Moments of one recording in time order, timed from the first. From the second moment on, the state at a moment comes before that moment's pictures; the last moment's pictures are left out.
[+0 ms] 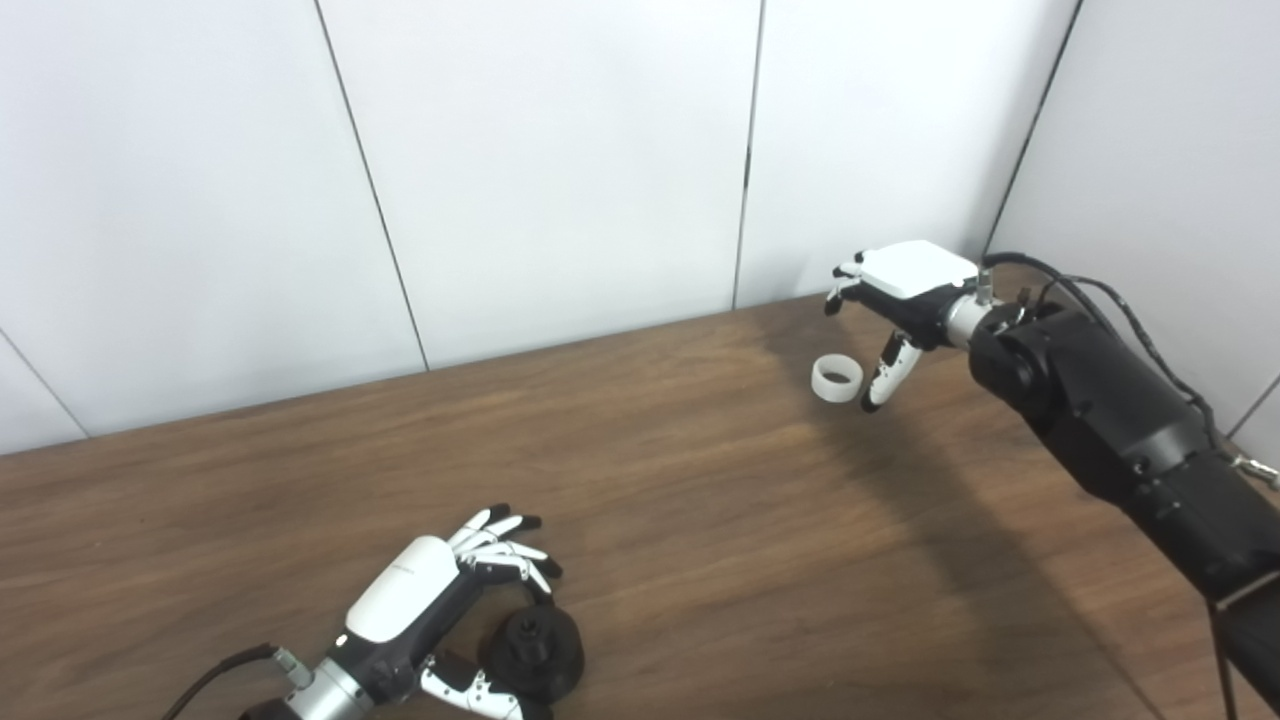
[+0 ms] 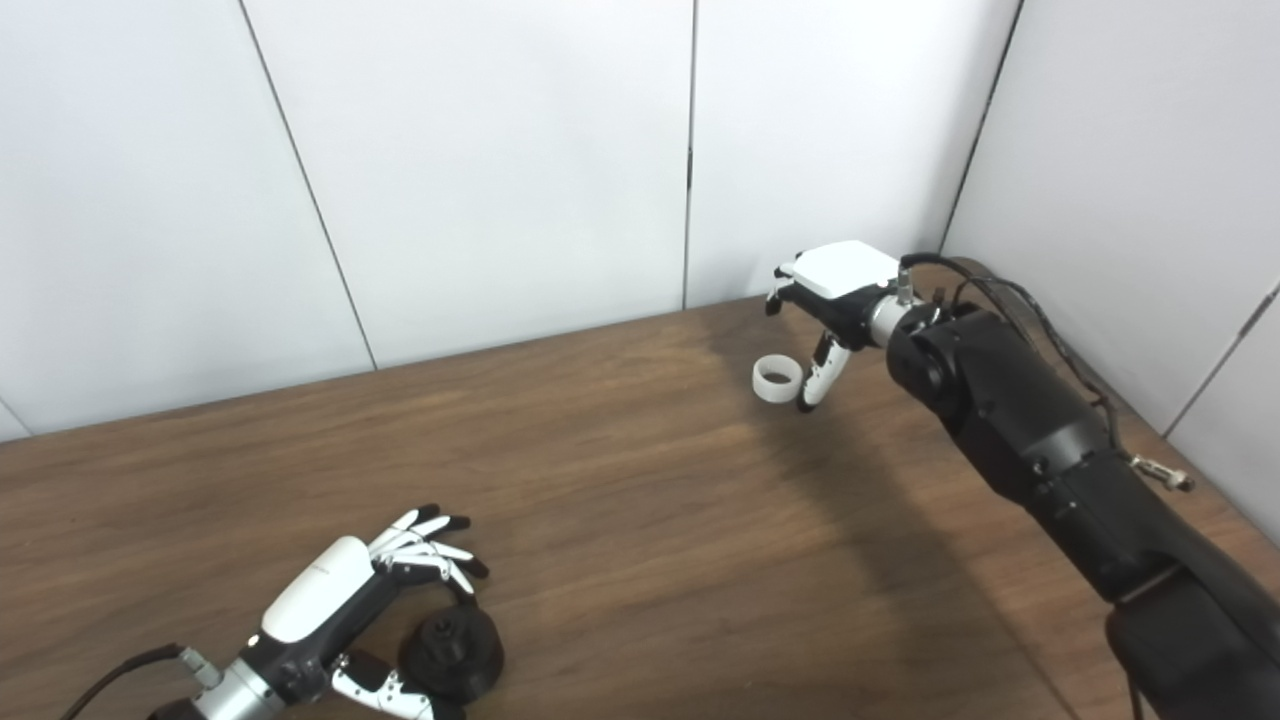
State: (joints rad) left arm -0.41 0.48 -0.71 0.29 0.43 -0.48 0.12; right arm -0.62 -0.74 0.29 0.28 -0.90 0.07 0.40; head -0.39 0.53
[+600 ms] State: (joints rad) left arm -0.36 0.48 -0.67 0.24 0.43 -0.47 0.09; right arm -0.63 -0.72 0.31 0.32 -0.90 0.03 0.37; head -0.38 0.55
